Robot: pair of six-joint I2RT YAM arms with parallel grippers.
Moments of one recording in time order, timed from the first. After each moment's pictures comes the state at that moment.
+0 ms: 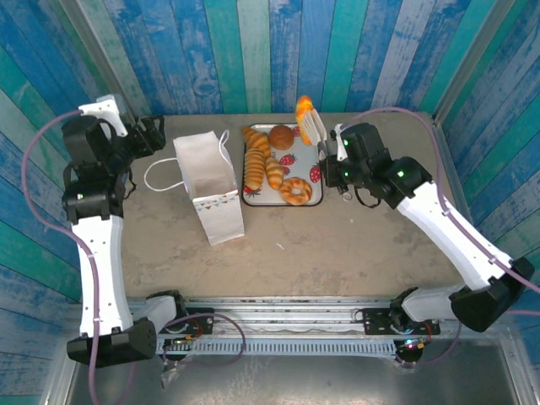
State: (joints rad) left arm 0.18 1.09 1.44 -0.62 0.31 -0.24; right arm 0.65 1.31 1.44 -0.84 0.11 0.35
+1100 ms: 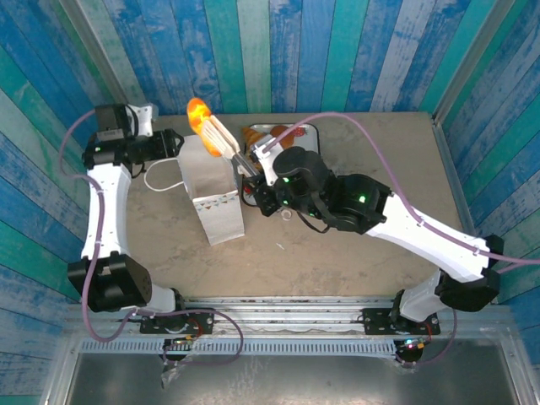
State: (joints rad) left arm 0.19 1.43 1.49 -0.82 0.44 -0.02; right arm 1.17 1.52 1.79 -0.76 0.27 0.30
